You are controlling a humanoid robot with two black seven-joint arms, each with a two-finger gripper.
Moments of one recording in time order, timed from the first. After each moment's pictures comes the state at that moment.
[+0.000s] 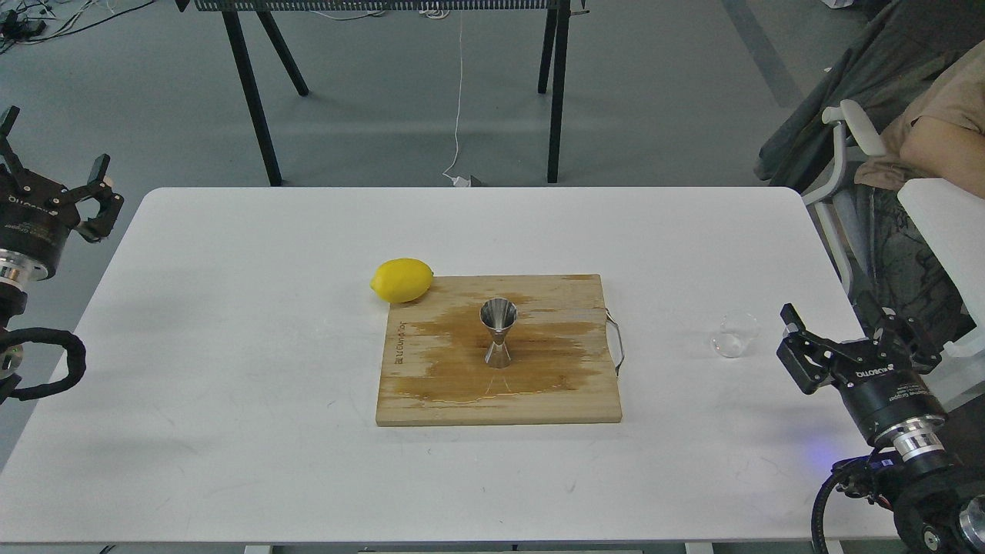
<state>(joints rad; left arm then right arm) -0.53 0.66 -0.81 -0.71 -0.14 -0.49 -0.49 -0.16 -0.42 1.34 1.32 0.62 0.32 -0.10</state>
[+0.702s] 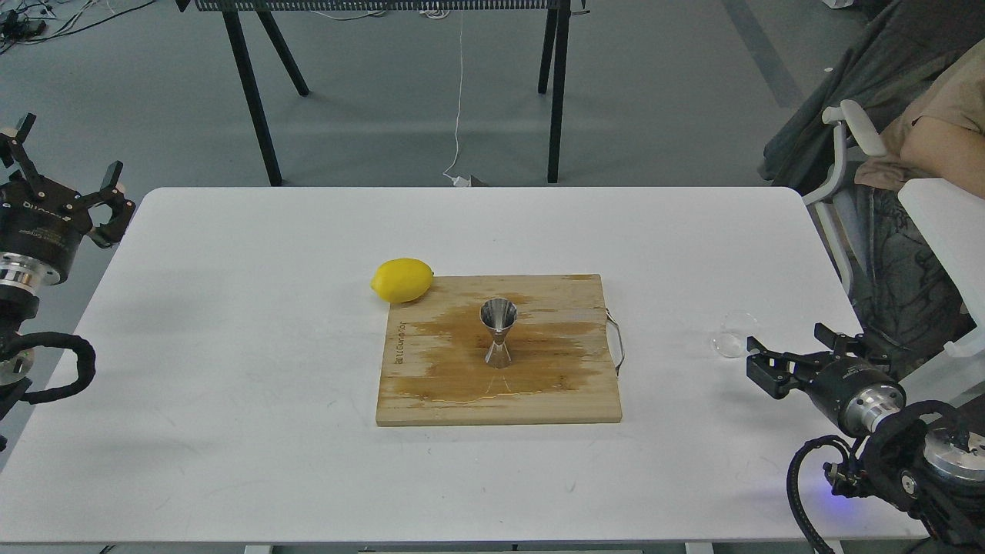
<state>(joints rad) -0.53 0.65 -0.80 -0.71 -0.13 -0.49 -0.49 0.01 -0.40 1.30 1.31 0.55 -0.24 -0.07</state>
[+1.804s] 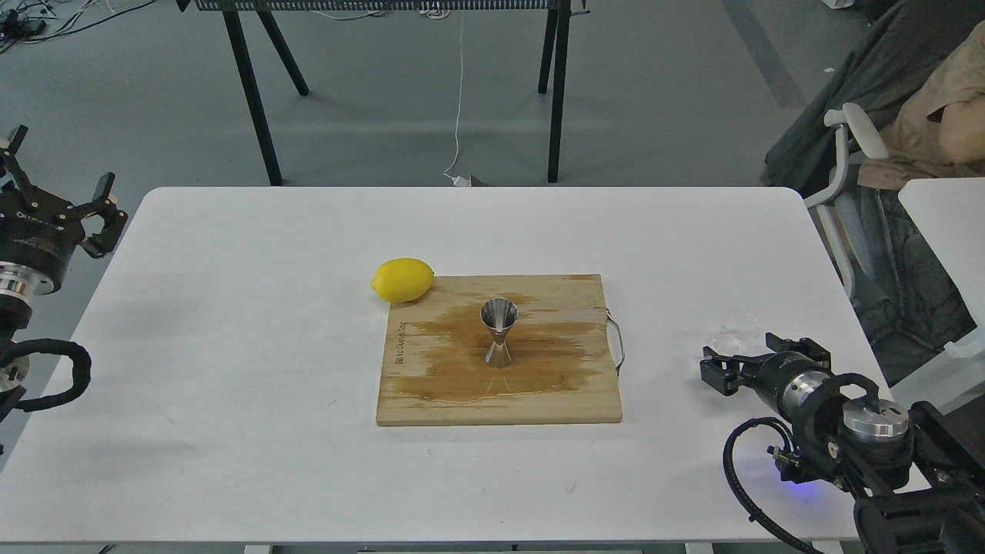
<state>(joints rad) -0.52 0.64 -0.79 -0.67 -0.13 -0.49 -0.49 0.17 -0.25 1.25 1.06 0.45 -0.29 -0.07</state>
